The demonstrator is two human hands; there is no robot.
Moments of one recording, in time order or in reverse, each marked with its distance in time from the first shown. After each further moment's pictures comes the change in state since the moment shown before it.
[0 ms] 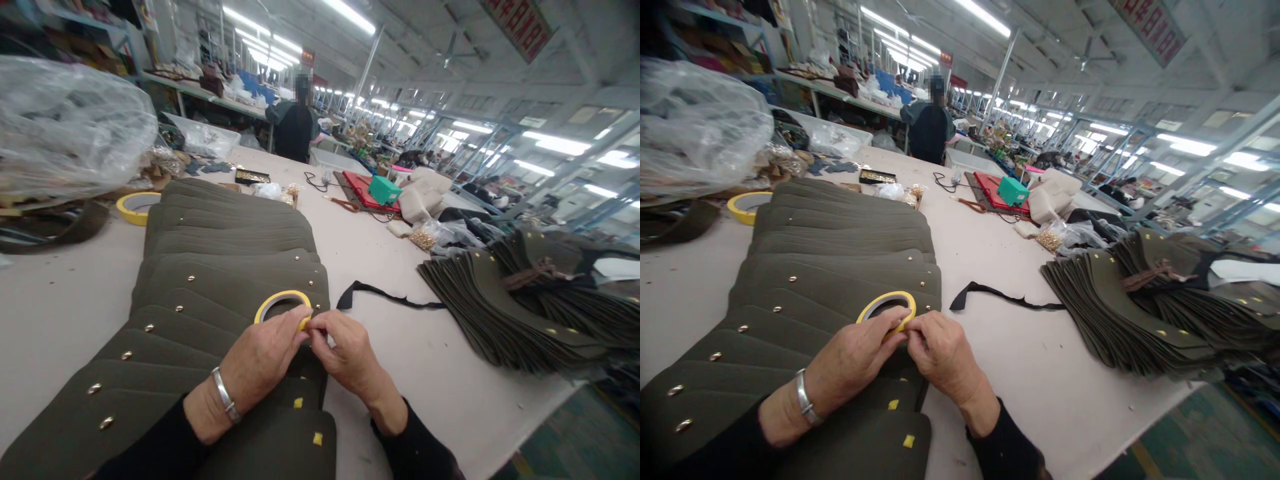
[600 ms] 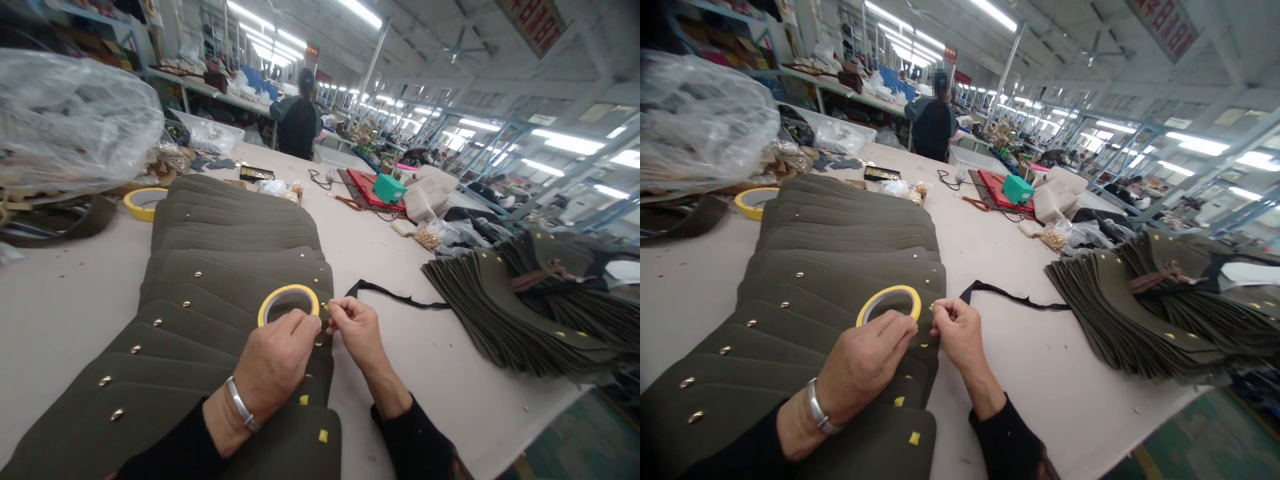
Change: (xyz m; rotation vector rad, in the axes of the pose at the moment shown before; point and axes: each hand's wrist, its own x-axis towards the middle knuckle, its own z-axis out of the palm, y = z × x) left_hand 0.003 0.017 -0.005 0.130 -0.009 -0.066; right_hand 0.003 0.016 0.009 0.509 0.154 0.837
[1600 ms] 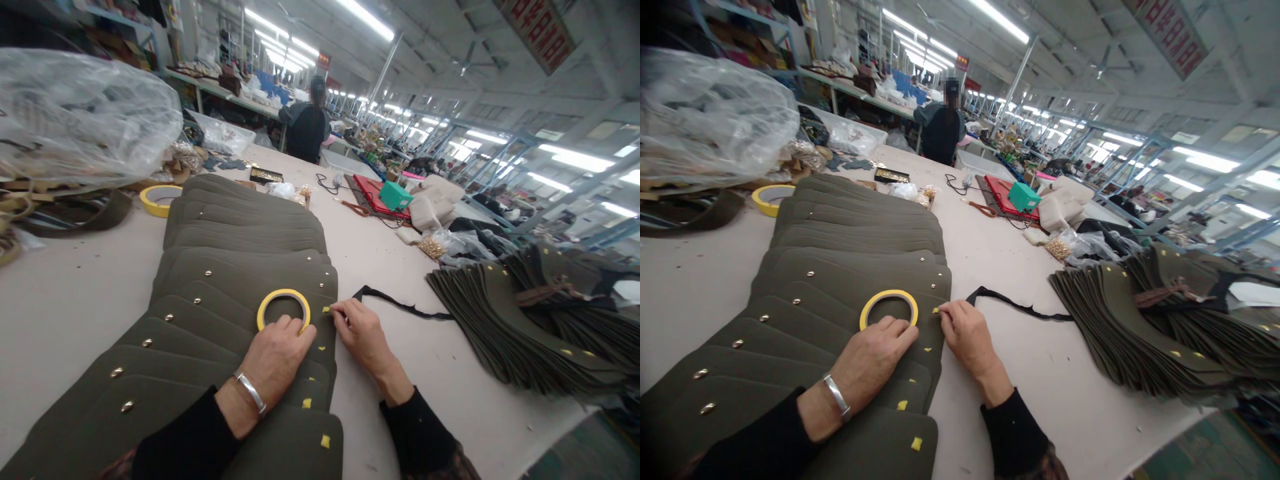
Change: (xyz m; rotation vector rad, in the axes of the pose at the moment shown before) left_hand -0.003 -0.004 0.006 0.225 -0.421 -0.075; right_hand 0.020 0.017 -0.021 -0.750 -0.127 -0.658
